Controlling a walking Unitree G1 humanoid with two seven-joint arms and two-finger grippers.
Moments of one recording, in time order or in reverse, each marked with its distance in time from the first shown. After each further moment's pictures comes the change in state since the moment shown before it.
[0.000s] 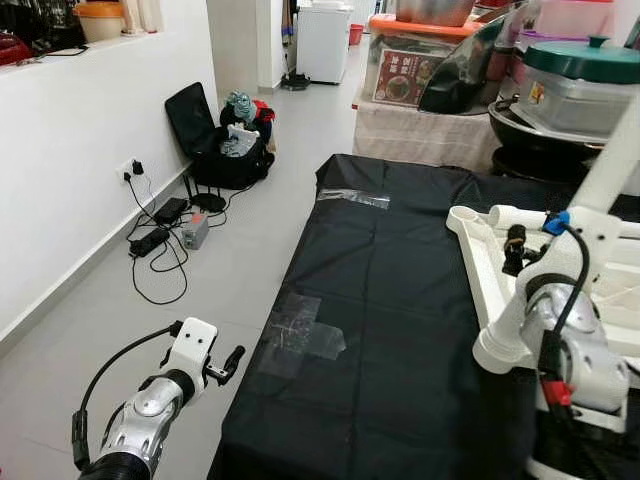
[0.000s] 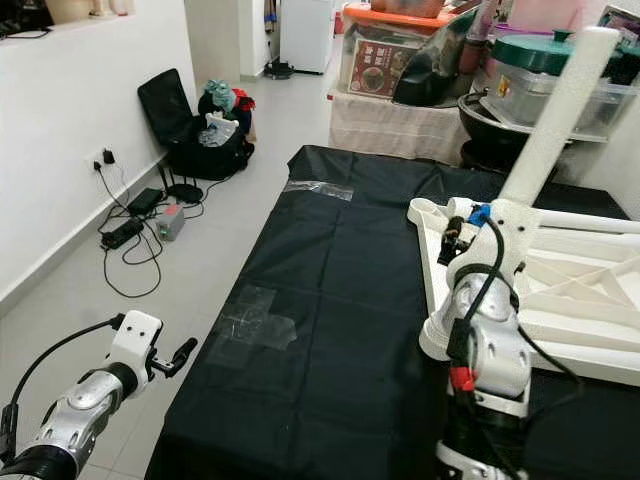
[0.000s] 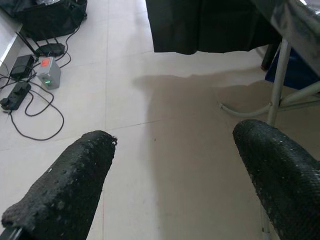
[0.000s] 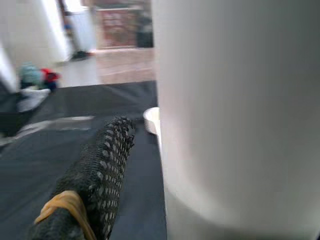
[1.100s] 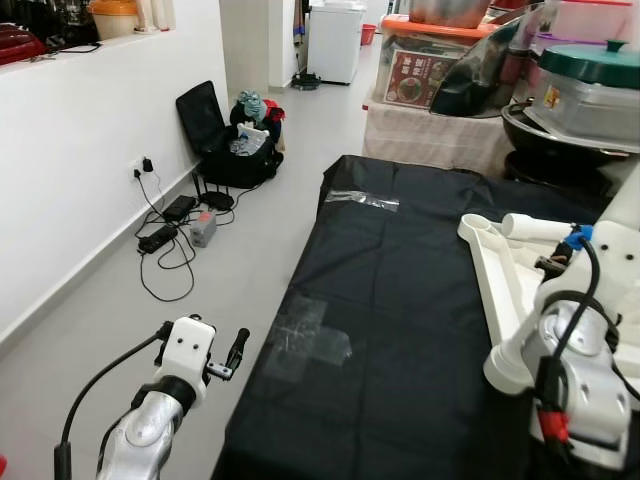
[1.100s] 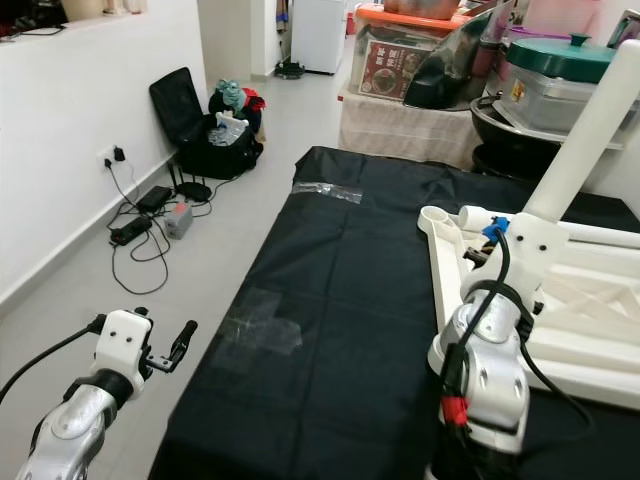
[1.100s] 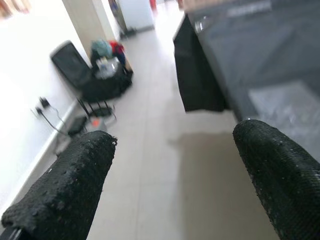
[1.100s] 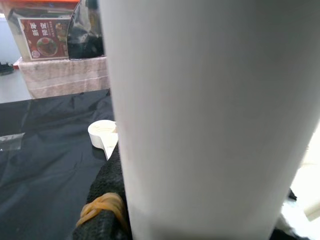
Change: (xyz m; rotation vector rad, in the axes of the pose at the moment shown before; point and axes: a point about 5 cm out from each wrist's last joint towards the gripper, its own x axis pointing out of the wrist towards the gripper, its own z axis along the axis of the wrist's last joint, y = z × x) left arm -0.068 -0.022 0.061 0.066 -0.290 0.141; right arm -0.032 -0.012 -0.008 -0.037 -0.010 -0.361
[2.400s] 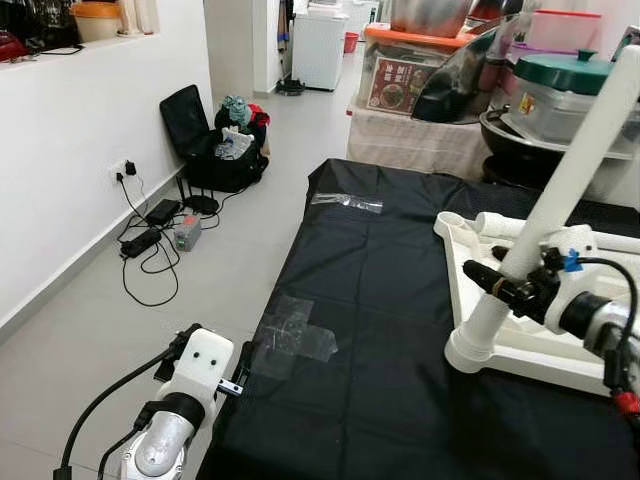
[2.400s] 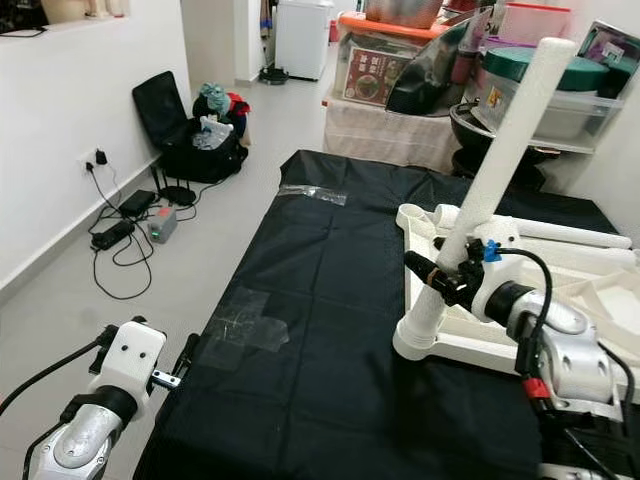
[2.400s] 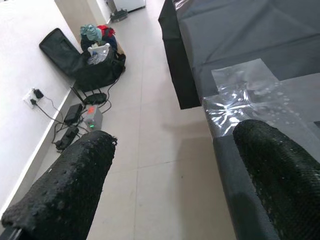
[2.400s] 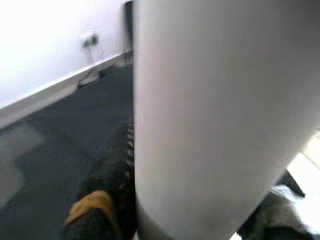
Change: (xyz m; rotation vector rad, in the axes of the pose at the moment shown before) left arm -0.013 -0.021 0.004 0.067 0.117 -0.003; right arm 0.050 -0.006 -0.020 -0.183 0.122 0.979
